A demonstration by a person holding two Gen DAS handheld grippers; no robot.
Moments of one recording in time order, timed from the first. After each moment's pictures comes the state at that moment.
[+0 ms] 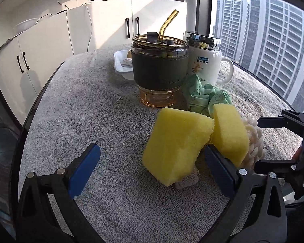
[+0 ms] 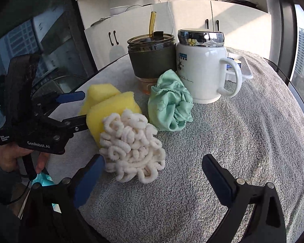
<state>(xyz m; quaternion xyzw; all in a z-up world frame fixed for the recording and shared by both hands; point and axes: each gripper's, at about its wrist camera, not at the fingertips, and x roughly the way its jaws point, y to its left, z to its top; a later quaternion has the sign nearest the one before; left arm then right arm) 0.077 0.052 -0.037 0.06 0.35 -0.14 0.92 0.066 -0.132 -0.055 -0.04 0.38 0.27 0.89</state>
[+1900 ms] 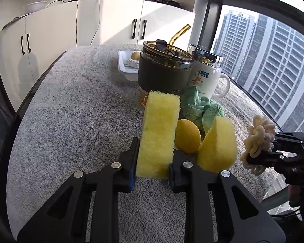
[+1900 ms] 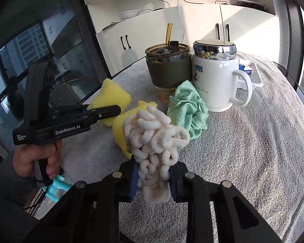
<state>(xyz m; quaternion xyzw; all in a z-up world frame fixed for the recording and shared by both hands) 0.075 0.074 -0.028 -0.02 0.35 -0.15 0.92 0.056 -0.131 -0.033 -0.02 0.37 0.30 0.88</state>
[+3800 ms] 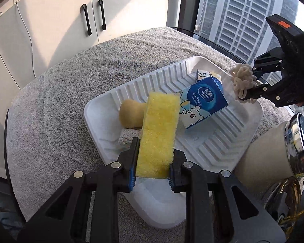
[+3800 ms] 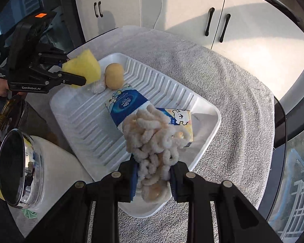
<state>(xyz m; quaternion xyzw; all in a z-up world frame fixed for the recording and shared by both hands) 0.359 0.033 -0.007 0.14 0.44 -0.29 0.84 0.372 -0.184 -0.005 -0.20 0.47 0.29 0.81</state>
